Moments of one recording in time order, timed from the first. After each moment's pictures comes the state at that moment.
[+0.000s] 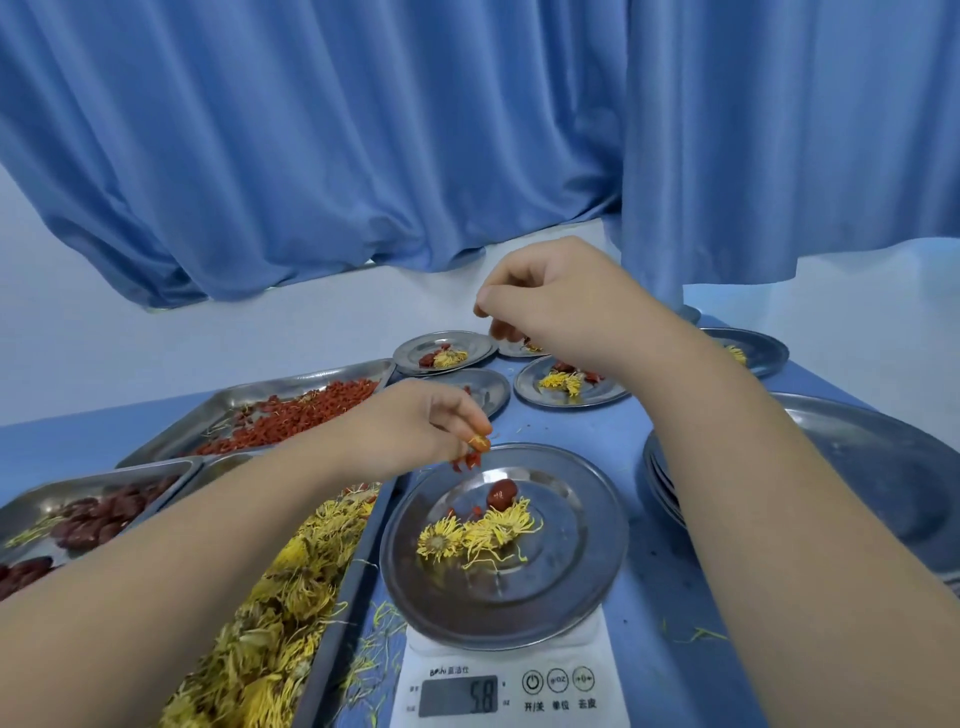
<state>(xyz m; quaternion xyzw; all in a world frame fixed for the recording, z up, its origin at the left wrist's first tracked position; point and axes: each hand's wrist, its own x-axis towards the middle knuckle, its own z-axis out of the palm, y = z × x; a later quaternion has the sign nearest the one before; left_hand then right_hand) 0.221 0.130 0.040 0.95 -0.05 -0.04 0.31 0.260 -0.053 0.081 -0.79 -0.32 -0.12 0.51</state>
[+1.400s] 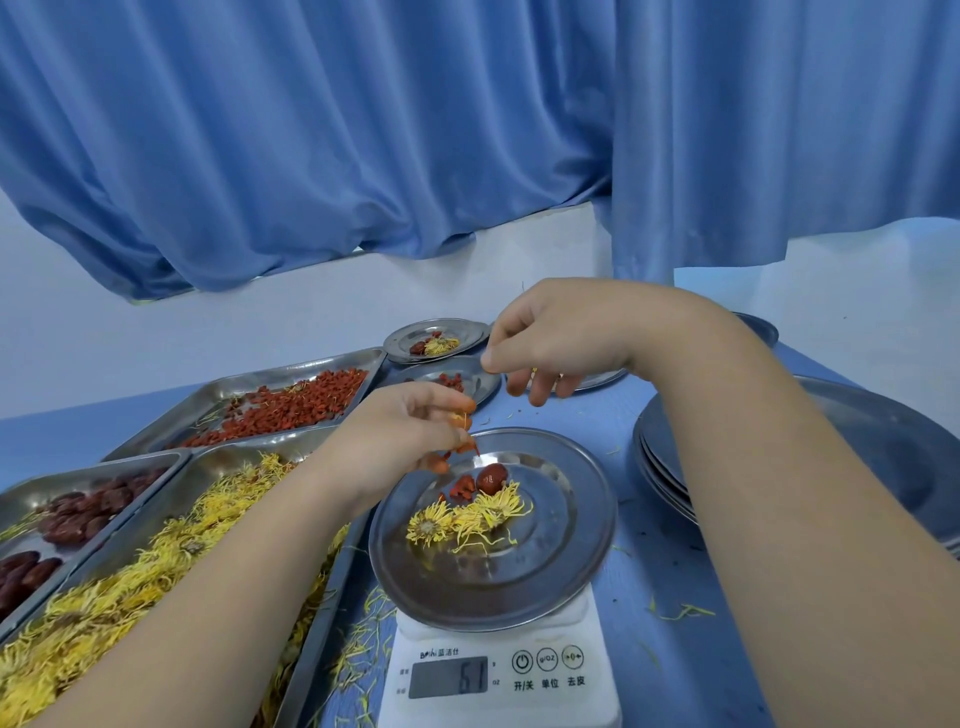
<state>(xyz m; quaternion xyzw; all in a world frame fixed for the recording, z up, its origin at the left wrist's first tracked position) 0.218 0.129 0.005 0.84 0.02 0.04 0.54 0.264 -0.064 0.075 -0.87 -0.34 0.09 0.34</state>
